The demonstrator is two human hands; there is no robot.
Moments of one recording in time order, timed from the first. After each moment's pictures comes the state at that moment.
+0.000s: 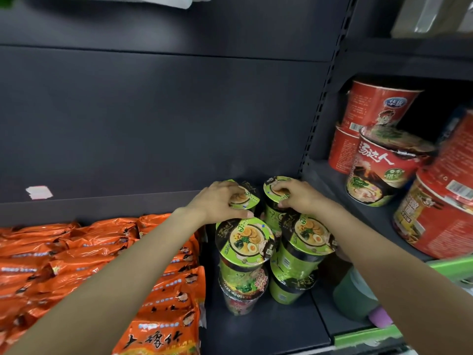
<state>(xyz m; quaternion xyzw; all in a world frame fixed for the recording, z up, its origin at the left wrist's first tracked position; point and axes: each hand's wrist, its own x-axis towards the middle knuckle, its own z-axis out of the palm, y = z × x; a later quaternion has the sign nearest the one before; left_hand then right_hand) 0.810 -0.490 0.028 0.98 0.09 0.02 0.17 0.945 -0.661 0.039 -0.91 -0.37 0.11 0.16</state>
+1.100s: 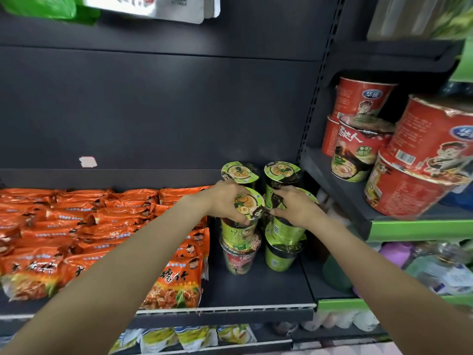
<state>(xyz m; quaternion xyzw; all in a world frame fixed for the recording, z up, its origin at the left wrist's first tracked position) 0.744 -0.559 0.037 0.98 0.12 -0.04 0.14 0.863 -0.722 0.020 -0.90 -0.41 0.08 0.12</state>
